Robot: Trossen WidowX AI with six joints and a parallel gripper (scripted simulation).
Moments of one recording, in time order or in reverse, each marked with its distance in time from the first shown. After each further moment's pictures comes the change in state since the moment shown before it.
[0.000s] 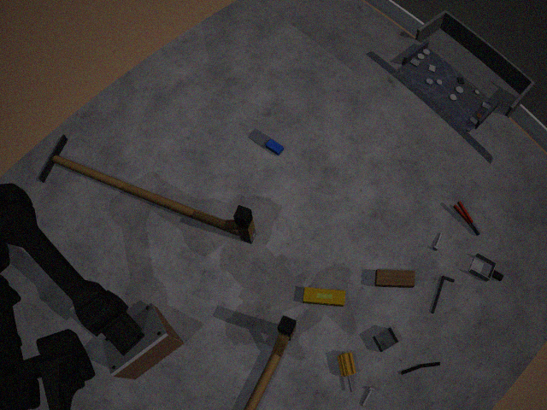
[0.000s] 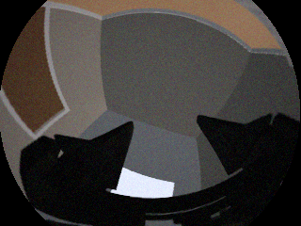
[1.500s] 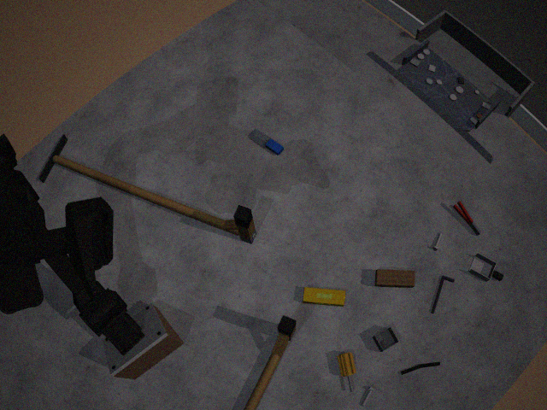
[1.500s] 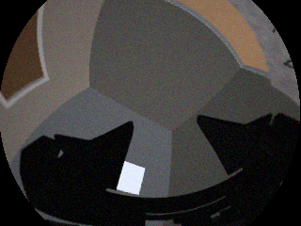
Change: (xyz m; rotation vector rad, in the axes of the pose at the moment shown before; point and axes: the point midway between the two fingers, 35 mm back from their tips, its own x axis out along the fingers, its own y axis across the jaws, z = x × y) arm -0.062 -0.077 -0.097 -0.264 0.139 -0.144
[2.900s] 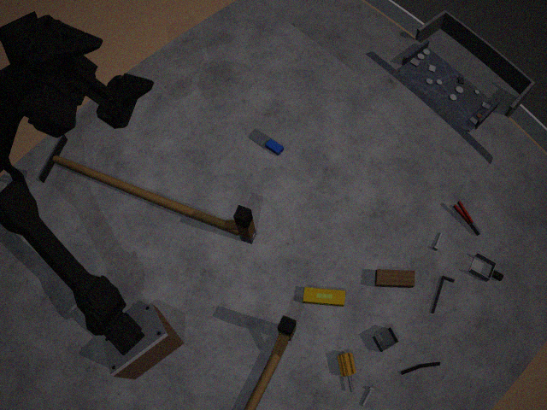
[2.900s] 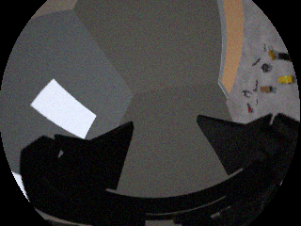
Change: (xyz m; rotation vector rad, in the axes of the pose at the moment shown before) arm -0.203 -0.143 -0.108 -0.598 0.433 -0.250
